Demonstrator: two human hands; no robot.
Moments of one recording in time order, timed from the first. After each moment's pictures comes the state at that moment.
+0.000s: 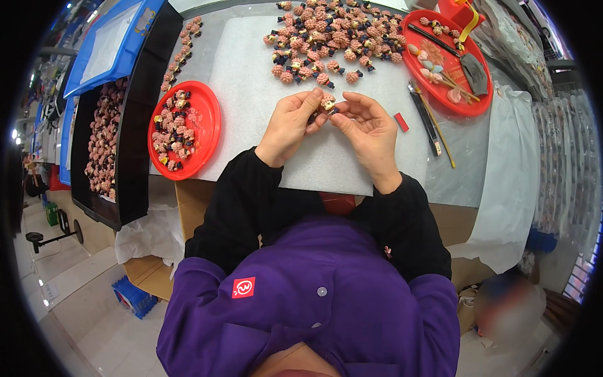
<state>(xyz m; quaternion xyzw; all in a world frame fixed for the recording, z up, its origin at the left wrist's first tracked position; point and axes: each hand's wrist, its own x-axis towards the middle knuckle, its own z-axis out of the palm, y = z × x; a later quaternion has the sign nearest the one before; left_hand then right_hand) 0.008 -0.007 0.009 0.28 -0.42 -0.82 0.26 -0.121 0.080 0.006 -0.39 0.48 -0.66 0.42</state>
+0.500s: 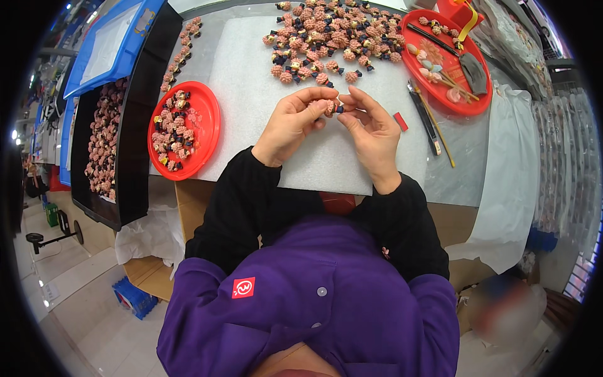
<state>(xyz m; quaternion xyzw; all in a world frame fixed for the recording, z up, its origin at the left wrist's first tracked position) 0.012 -0.007 0.011 0.23 -0.41 -0.84 0.25 -0.121 0.080 0.007 -0.43 0.51 -0.67 0.33</state>
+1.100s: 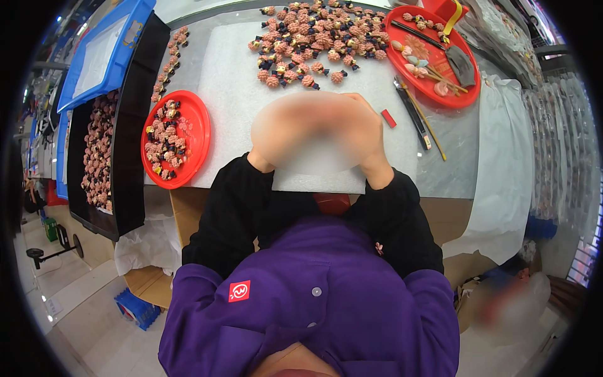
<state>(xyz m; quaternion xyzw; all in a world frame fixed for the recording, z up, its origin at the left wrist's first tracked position) 0.005 -0.003 0.008 0.24 -0.48 -0.81 0.25 -0.134 0.078 0.004 -0.48 0.53 -0.62 0.32</state>
